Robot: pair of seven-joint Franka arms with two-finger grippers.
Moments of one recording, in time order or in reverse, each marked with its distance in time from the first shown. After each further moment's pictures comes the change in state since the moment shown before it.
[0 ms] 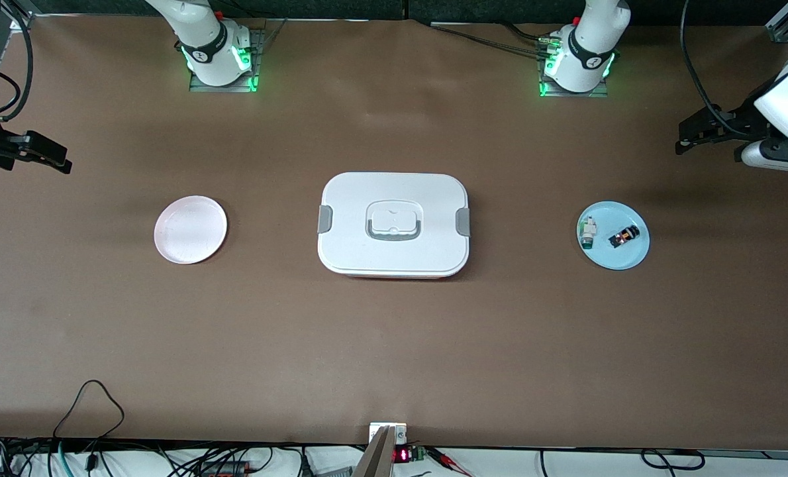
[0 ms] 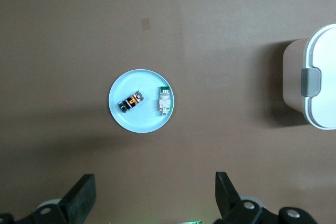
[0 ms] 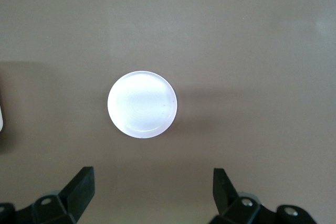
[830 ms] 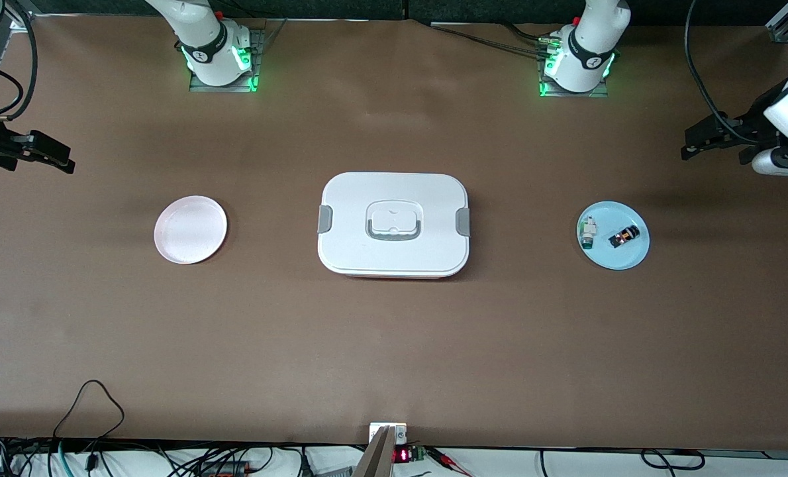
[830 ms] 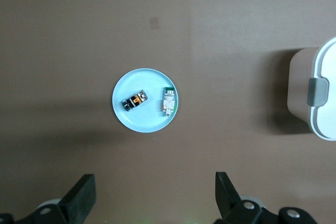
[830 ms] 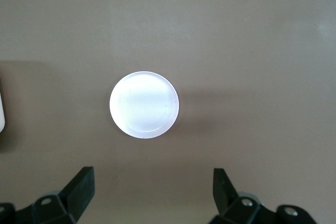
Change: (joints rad) left arm 0.012 0.012 0.009 0.000 0.000 0.008 -0.051; right arm 0.001 0.000 0.004 0.001 0.000 0.000 0.000
